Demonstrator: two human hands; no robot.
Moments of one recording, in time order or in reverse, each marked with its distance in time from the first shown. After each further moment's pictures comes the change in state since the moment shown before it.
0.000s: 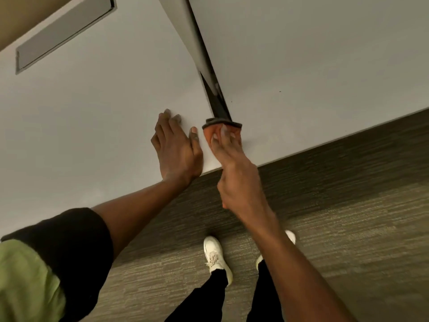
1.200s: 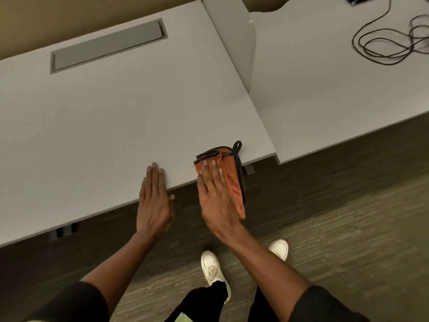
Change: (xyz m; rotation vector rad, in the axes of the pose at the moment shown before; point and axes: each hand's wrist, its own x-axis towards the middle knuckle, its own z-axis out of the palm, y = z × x) left_hand -0.109 -0.287 -0.075 0.135 -0.200 0.266; right_hand -0.057 -0.155 0.170 -0.562 -0.125 -0.097
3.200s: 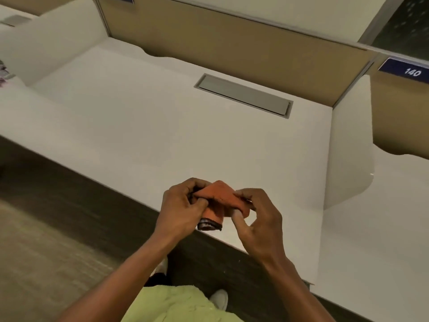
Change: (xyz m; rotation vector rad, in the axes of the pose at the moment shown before) left_hand 0.011 0.022 -0.208 -1.136 0.456 -0.620; right_hand 0.104 -0.038 -0.163 0.638 0.170 -0.442
